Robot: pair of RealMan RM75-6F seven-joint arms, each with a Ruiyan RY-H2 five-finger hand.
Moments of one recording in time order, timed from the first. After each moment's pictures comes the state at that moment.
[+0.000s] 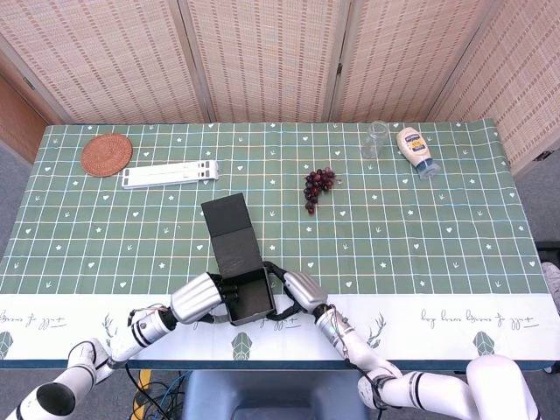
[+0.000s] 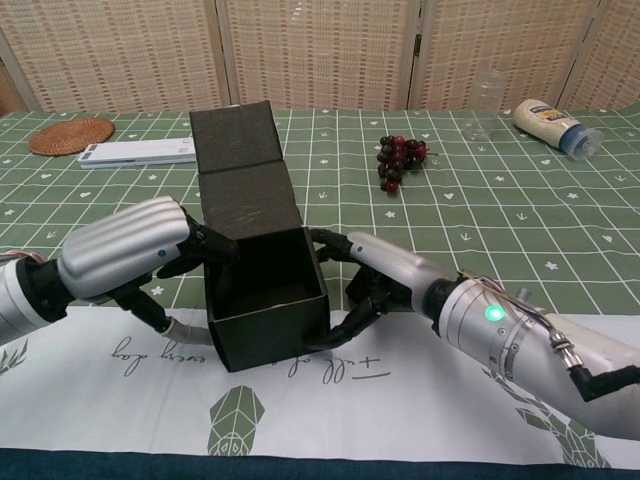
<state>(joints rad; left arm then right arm) -0.67 -1.96 0.20 -0.41 1.86 1.61 -0.56 0.68 -1.90 0.17 -1.27 -1.28 0.85 0.20</state>
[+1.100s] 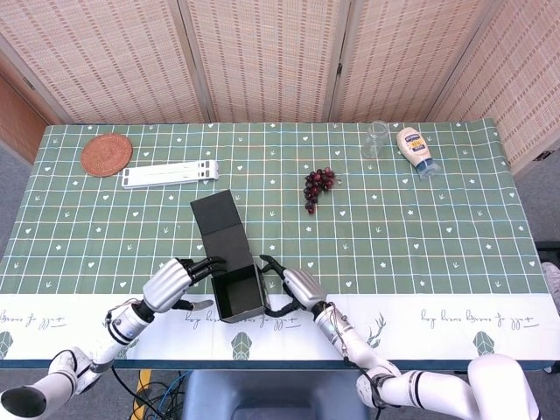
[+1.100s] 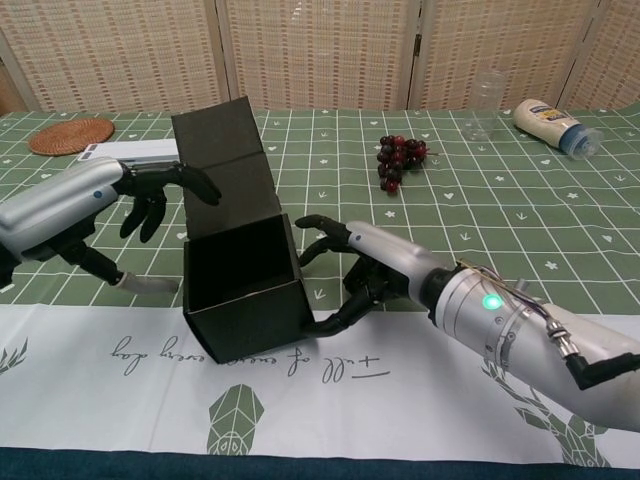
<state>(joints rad) -0.62 -1.82 0.13 -0.62 1.76 1.61 -0.61 0.68 -1.88 0.20 -1.31 -1.27 0.86 0.20</state>
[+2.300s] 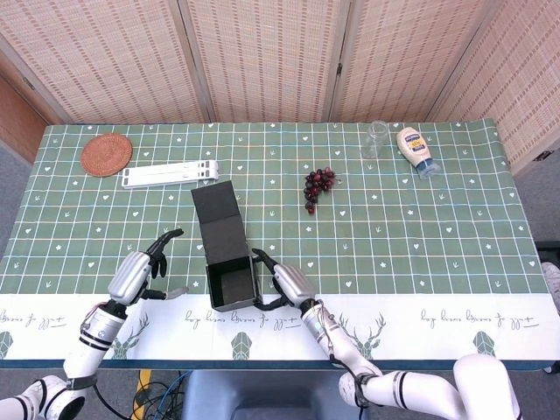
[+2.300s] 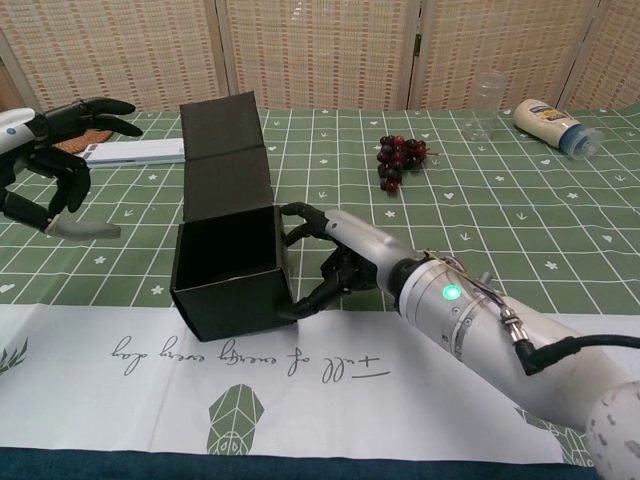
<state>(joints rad) -0.52 -1.48 -0.01 -1.32 1.53 1.36 -0.52 0.71 -1.96 0.26 -1.32 -1.15 0.89 0.07</state>
